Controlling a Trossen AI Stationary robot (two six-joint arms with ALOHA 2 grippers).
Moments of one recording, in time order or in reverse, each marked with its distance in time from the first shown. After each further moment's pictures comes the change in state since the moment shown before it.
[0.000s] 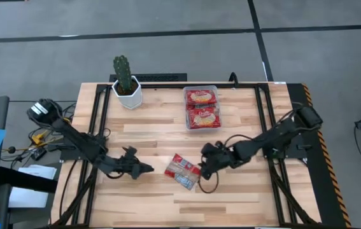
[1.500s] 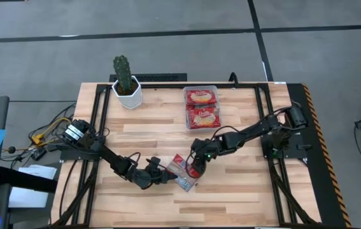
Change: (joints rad) left arm 0.160 0.663 0.355 -0.008 0.050 -0.334; right arm -0.210 0.150 0.002 0.218 -0.394 -0.184
